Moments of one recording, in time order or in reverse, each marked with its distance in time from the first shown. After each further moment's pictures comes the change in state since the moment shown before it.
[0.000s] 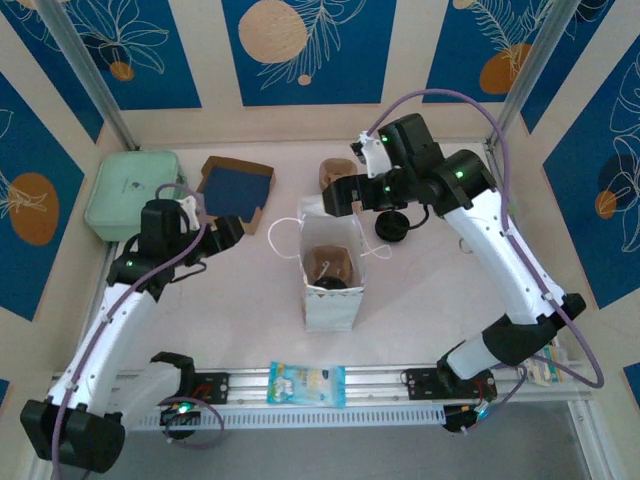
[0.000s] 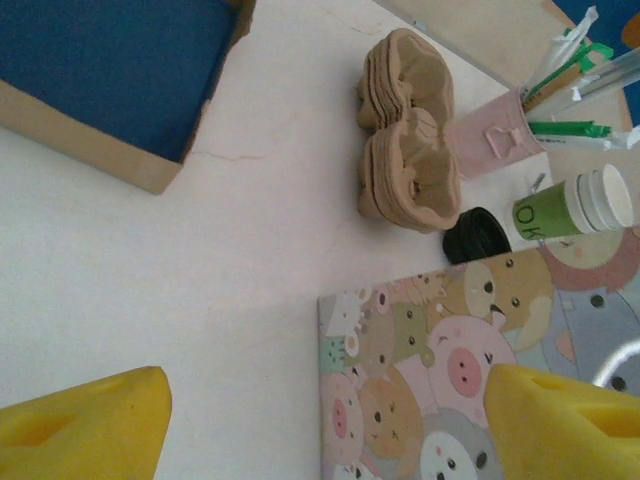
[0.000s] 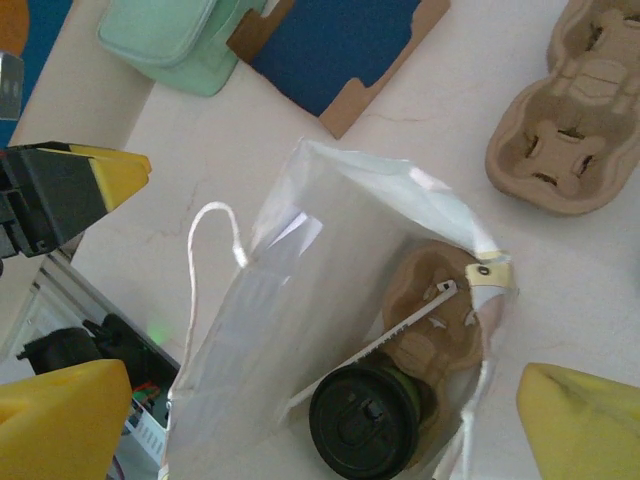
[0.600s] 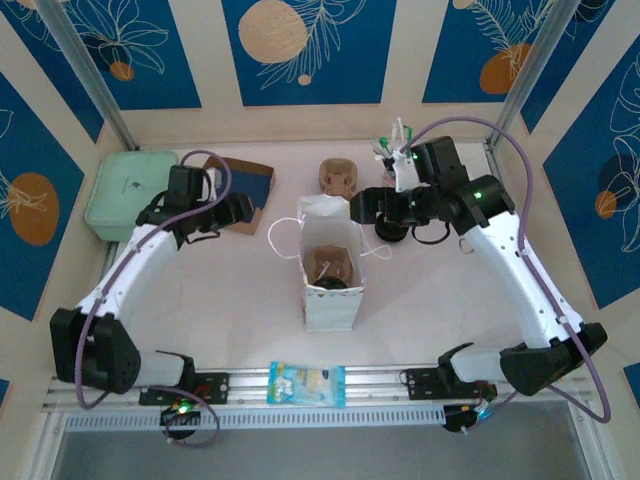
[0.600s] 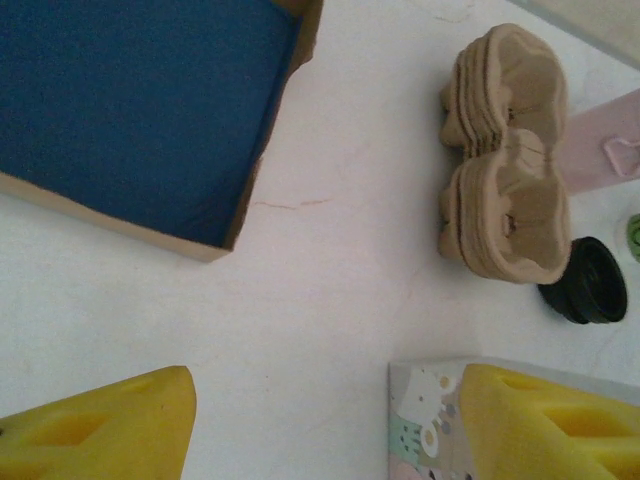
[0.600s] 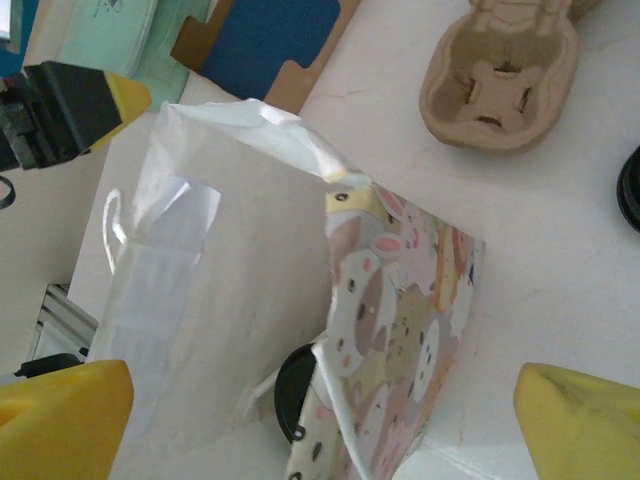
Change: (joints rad) left arm 0.000 0.410 0.224 0.018 -0.080 0.101; right arm -0.159 -0.183 -0.338 0.121 -0.085 0.040
